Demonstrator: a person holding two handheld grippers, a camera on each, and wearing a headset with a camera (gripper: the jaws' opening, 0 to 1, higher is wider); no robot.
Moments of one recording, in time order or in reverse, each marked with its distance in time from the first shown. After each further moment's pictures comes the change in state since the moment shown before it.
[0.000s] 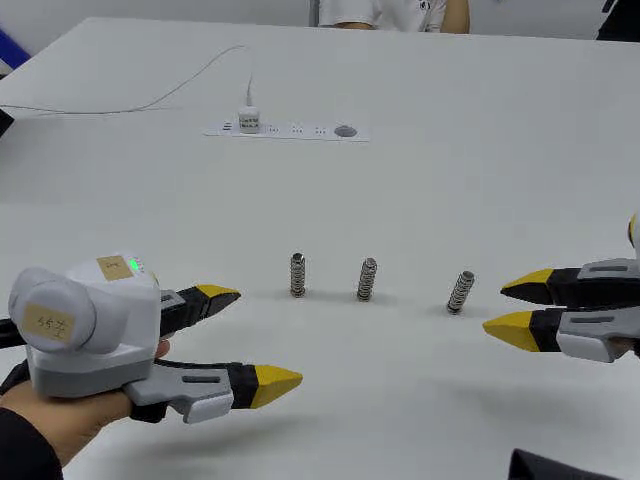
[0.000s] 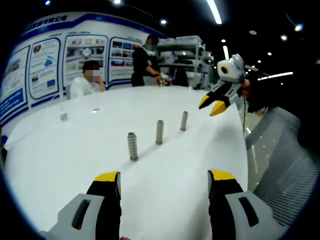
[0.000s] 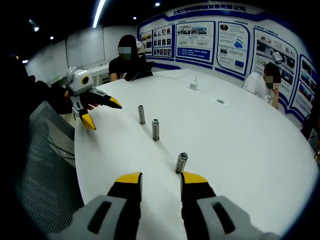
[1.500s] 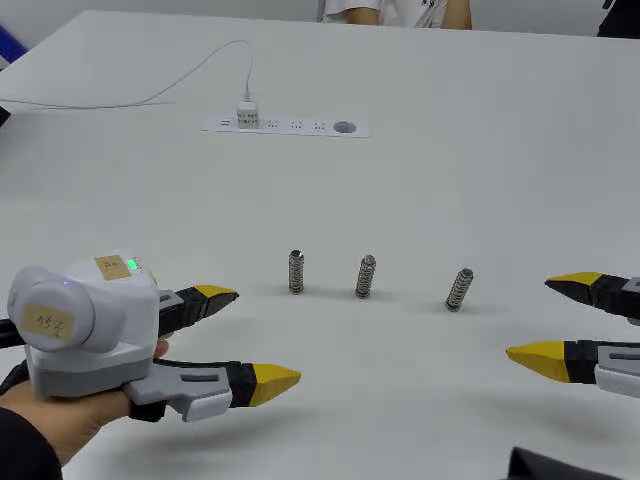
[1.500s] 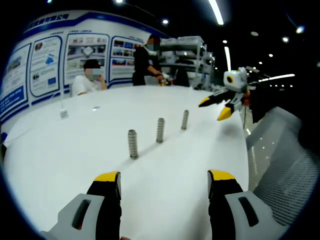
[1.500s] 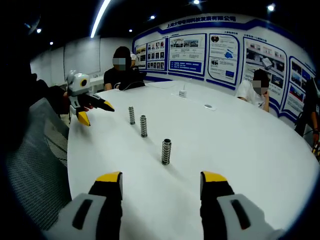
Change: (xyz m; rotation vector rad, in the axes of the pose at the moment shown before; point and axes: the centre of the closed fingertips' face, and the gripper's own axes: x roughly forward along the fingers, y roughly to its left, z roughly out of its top) left arm 0.002 0.001 -0.004 -0.016 0.001 0.002; right arm -0.011 -0.019 -0.023 0.006 -0.131 -0.059
